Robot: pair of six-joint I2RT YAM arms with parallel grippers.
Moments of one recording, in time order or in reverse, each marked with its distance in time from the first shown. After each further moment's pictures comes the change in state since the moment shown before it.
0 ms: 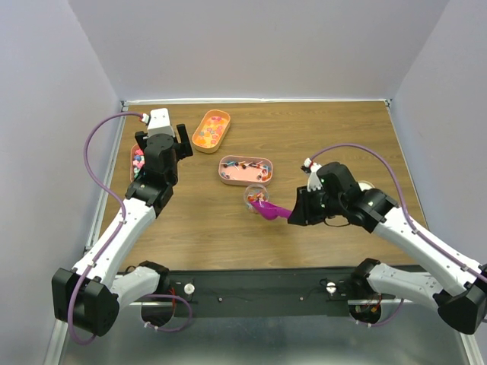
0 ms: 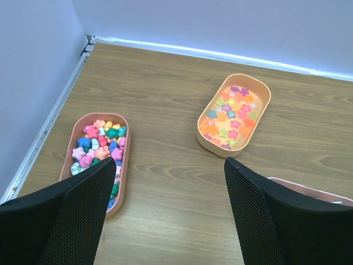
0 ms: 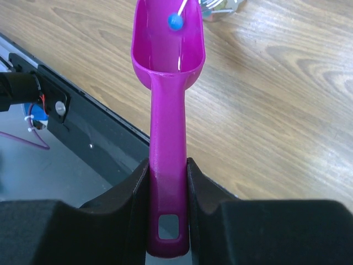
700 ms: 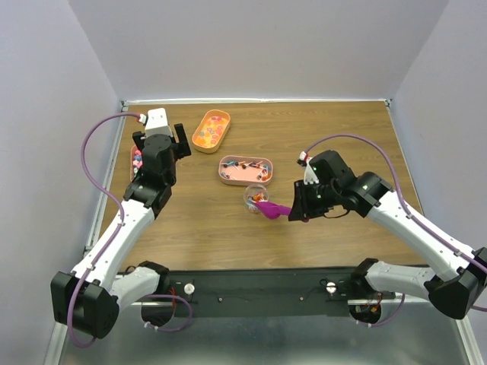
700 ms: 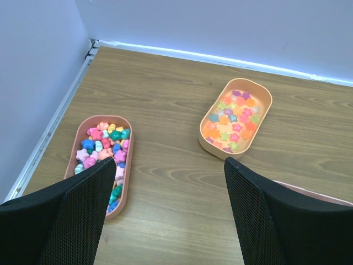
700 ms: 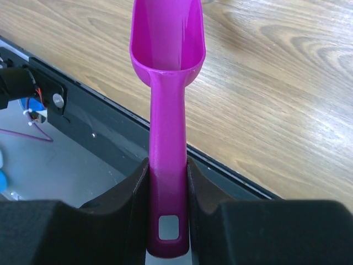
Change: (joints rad) left arm 0.008 -0.016 -0.001 0.001 0.000 0.004; right arm 0.000 0.136 0.189 -0.193 0.011 0.019
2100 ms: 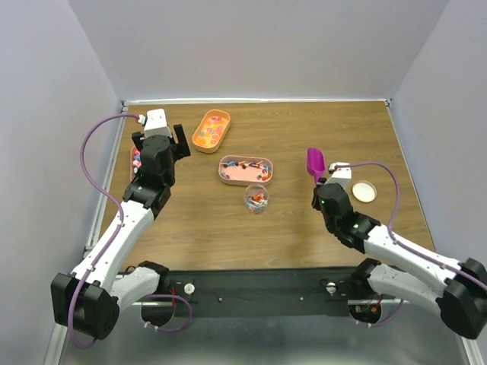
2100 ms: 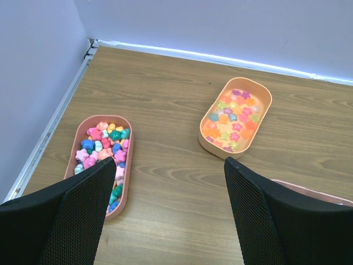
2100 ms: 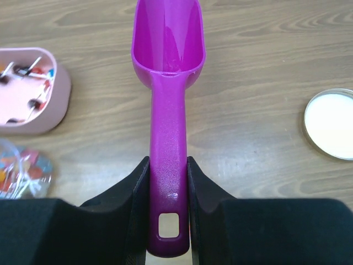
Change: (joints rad) left arm 0.013 -0.011 -0.013 0.006 0.019 0.003; right arm 0.001 -0.212 -0.629 0.879 0.880 -0.083
